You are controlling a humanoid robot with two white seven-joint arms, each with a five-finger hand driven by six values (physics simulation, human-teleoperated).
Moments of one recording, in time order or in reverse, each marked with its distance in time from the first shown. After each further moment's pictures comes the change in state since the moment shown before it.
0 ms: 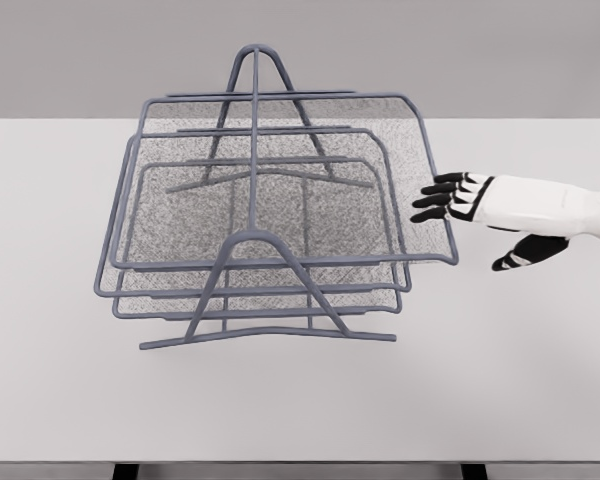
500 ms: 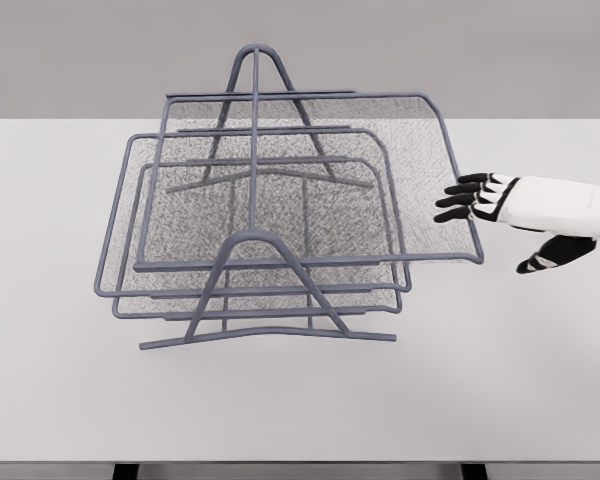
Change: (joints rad) left arm 0.000 0.000 0.000 0.000 0.000 0.000 0.000; right arm 0.017 -0.073 -0.004 0.002 -0.033 0.003 -0.001
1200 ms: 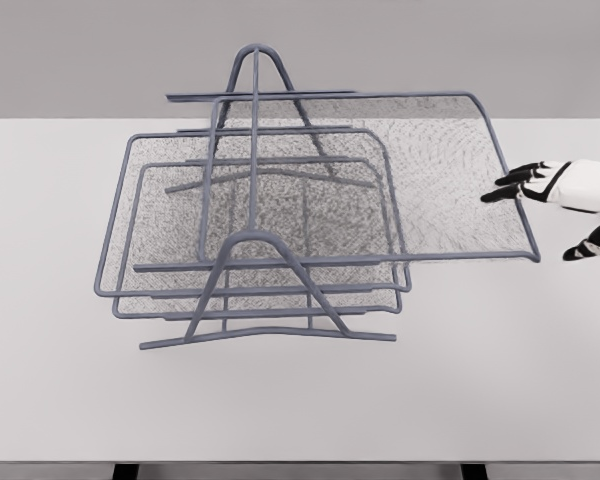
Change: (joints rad) left arm 0.000 0.000 0.000 0.000 0.000 0.000 0.000; right arm 0.005 -0.098 -0.030 0.062 -0.064 -0.005 0.003
